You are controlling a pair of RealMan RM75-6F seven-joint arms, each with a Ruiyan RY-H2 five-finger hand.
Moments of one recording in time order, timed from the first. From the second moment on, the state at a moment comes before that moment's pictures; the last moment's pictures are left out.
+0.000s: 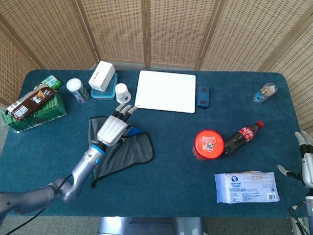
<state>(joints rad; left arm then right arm) -0.79 -1.66 -0.14 -1.27 1.37 1.11 0.30 0.09 -1.12 0.17 -1.53 -1.29 1.38 0.10</state>
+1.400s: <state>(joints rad) -0.55 -1.40 0.16 -1.37 1.68 1.18 0.16 0.10 -1.12 0.17 -1.52 -1.27 1.36 0.10</state>
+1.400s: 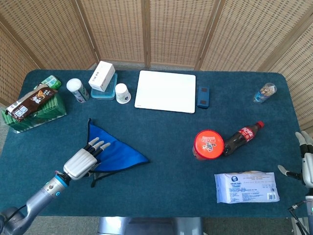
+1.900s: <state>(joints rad) -0.52 -1.42 0.19 -1.33 1.71 1.17 0.09 0.10 -1.12 0.17 -1.52 -1.27 1.36 0.11</state>
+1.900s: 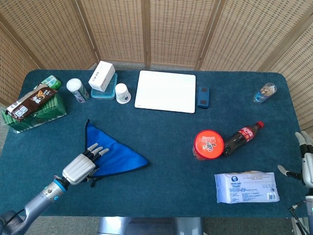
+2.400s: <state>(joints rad) -0.49 -1.38 0.17 -1.28 1.73 1.25 0.00 0.10 -1.12 0.16 -1.53 -1.28 1.36 0.10</state>
